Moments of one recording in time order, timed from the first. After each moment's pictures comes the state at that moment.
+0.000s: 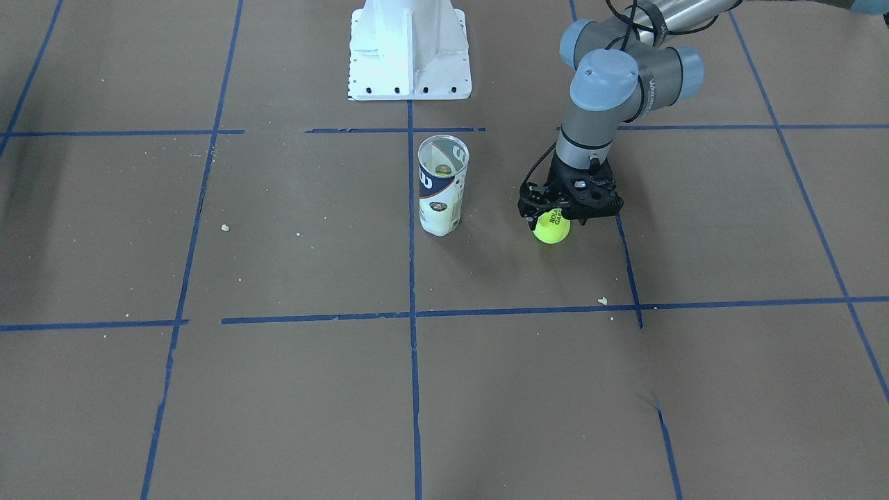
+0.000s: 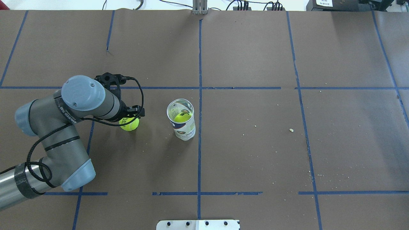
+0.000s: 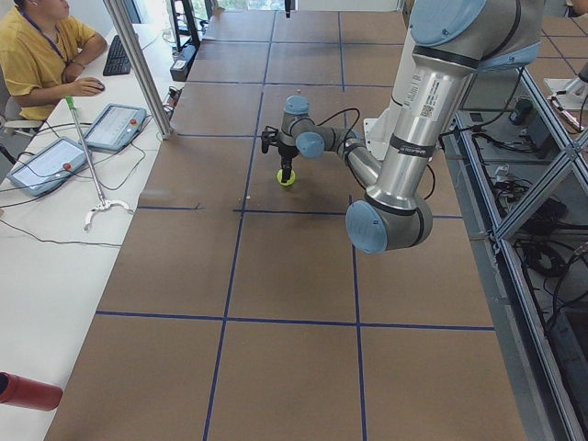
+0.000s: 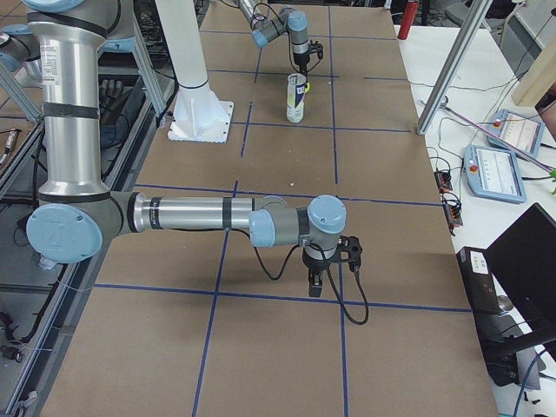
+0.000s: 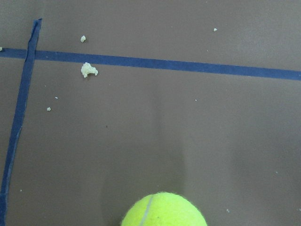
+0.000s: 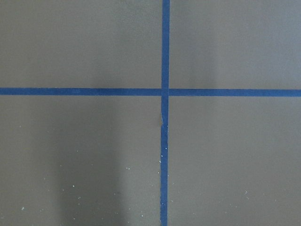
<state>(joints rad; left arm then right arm) -0.59 -1.96 -1.76 -1.77 -1.80 -1.24 1.46 -1.60 1.62 -1.49 2.30 0.16</state>
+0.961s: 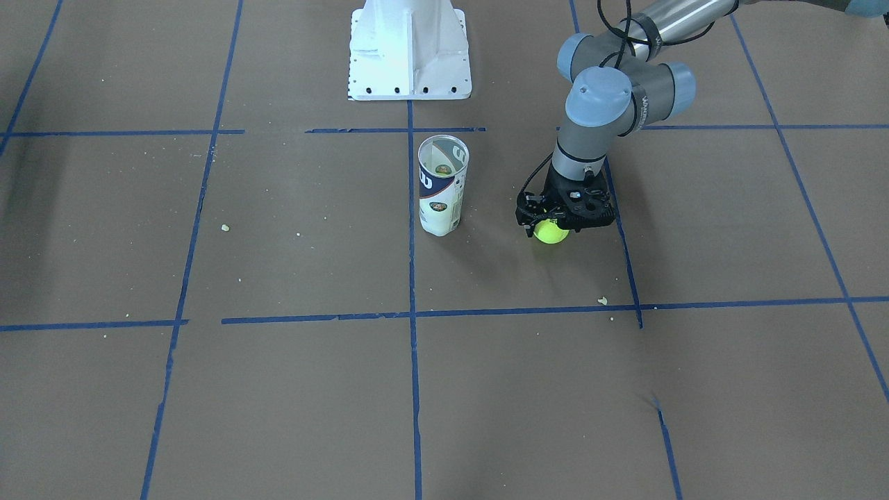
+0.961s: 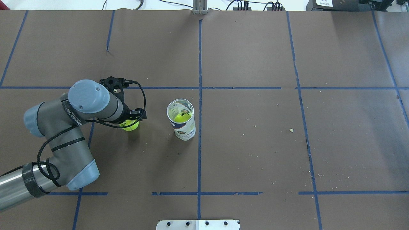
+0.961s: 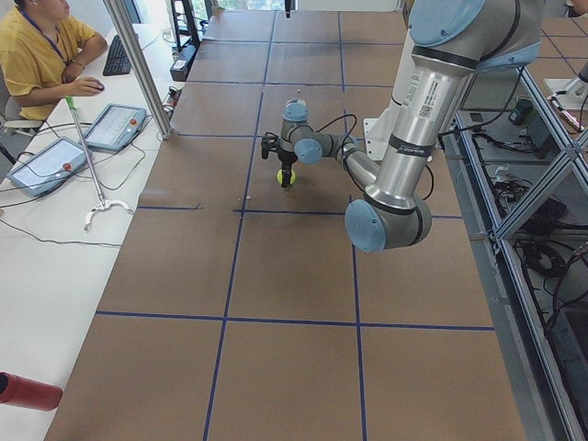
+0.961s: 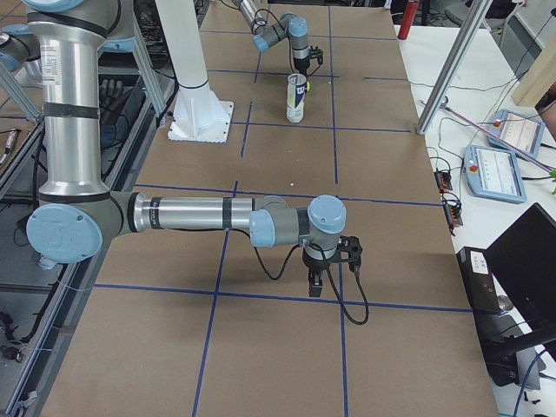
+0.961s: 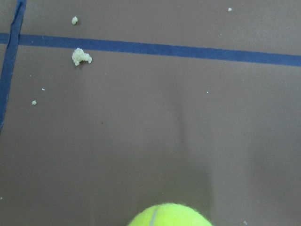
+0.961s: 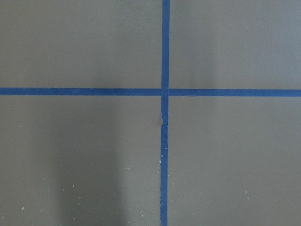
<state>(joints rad) -0.58 -1.97 -1.69 -1.83 -1.81 -1.24 1.46 -1.60 1.62 -1.49 2.30 0.16</state>
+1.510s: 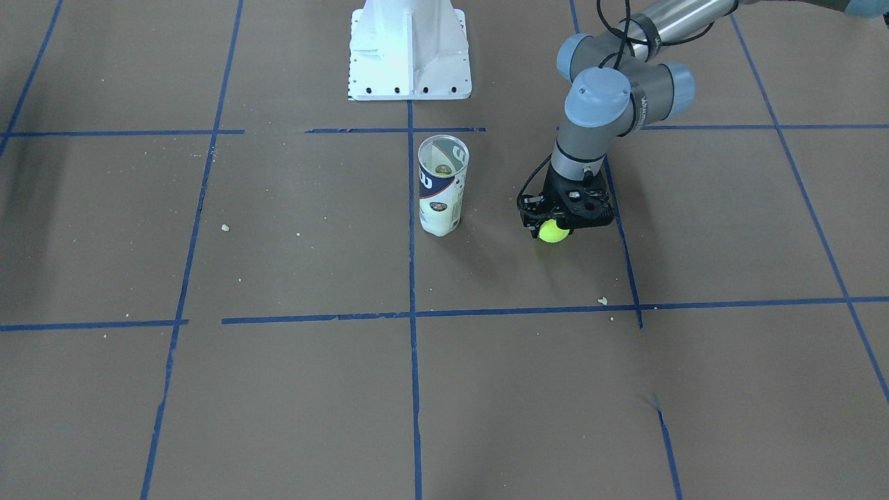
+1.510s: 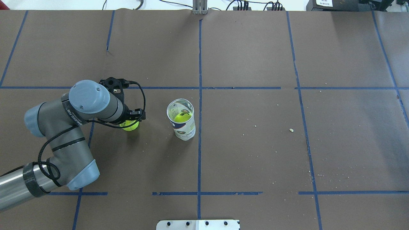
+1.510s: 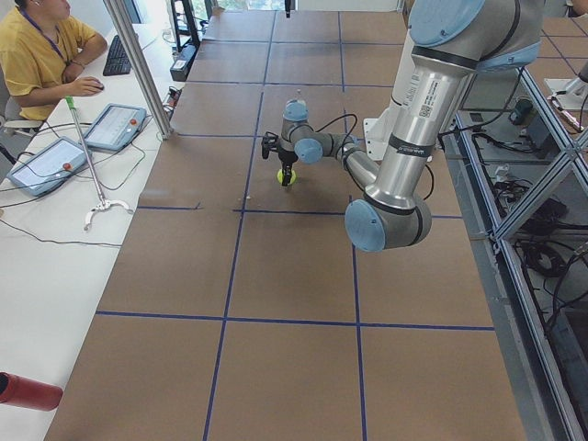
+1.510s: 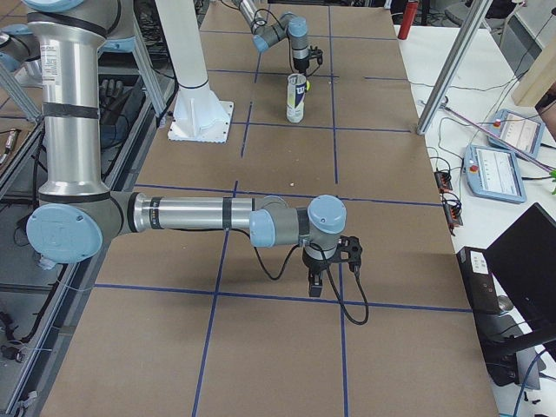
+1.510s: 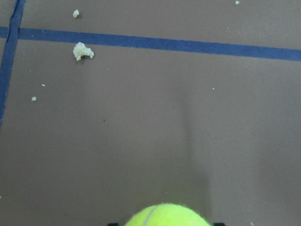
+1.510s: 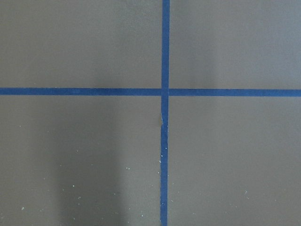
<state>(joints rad) -0.58 -1.97 -1.73 -1.81 -1.81 -1.25 1.46 -1.60 1.62 -1.49 2.30 0.16</state>
